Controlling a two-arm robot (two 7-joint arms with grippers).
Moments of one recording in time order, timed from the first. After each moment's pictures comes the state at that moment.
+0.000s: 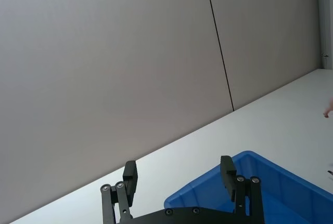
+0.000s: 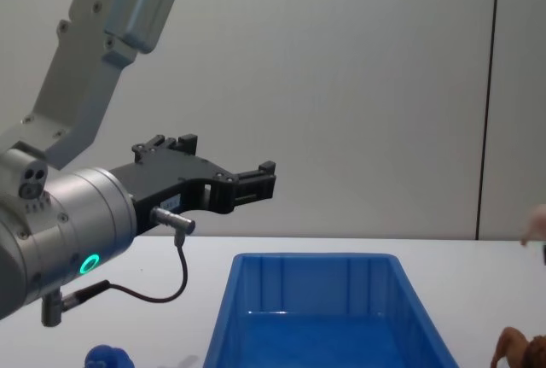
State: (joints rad) left arm -0.24 0.38 0.45 -1.63 -0.20 0.01 -0.01; right arm 0.05 0.40 -0.15 -1.66 0.32 0.28 0.17
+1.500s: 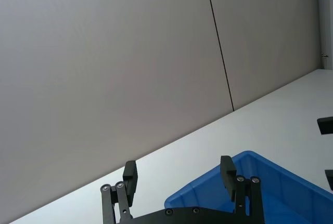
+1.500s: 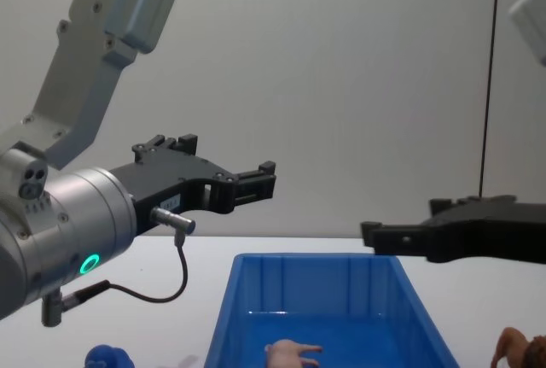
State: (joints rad) left arm -0.24 0.38 0.45 -1.63 -0.20 0.01 -0.01; right arm 0.11 0.27 -0.29 -1.75 0.18 0.37 0.29
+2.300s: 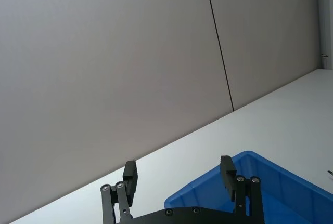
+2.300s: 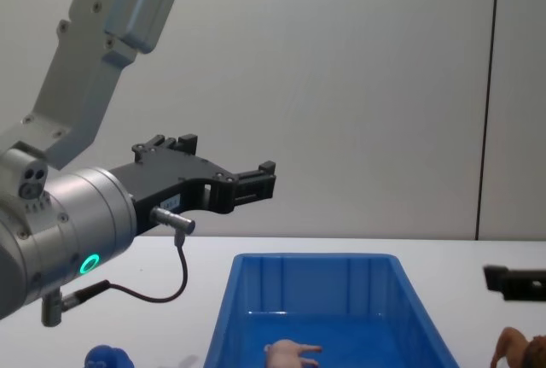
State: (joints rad) left arm -0.24 0.38 0.45 -1.63 -0.20 0.01 -0.01; right arm 0.01 0.44 -0.18 -1.75 0.28 0.32 0.30
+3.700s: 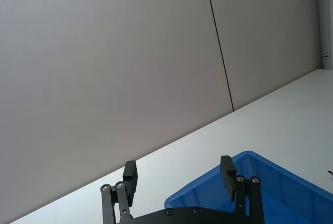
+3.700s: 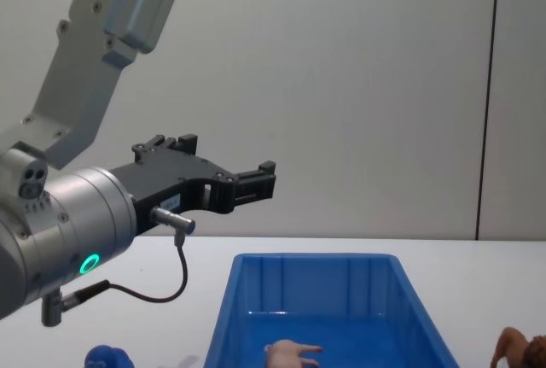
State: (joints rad) left arm -0.24 0.38 0.45 -1.63 -0.20 0.01 -0.01; right arm -0.02 0.43 -0.21 -1.71 0.23 0.43 0.28
